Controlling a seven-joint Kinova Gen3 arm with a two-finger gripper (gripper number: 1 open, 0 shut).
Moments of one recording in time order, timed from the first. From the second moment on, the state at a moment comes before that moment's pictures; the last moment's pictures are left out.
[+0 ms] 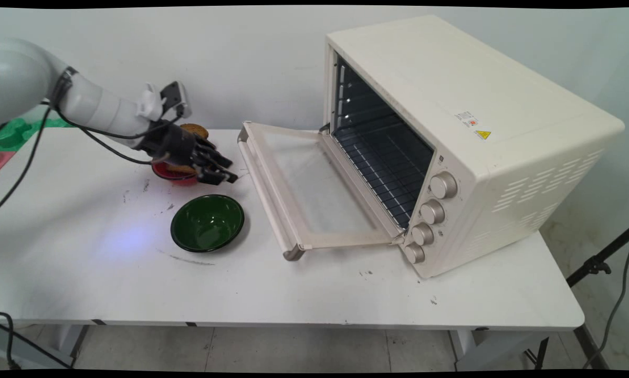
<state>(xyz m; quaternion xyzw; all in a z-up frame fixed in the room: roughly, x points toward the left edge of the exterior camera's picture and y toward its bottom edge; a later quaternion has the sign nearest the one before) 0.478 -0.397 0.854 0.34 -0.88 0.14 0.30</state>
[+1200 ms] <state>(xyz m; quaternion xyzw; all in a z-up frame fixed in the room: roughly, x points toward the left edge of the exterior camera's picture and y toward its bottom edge) 0.411 -0.428 0.811 0.37 -0.85 0.13 0.35</state>
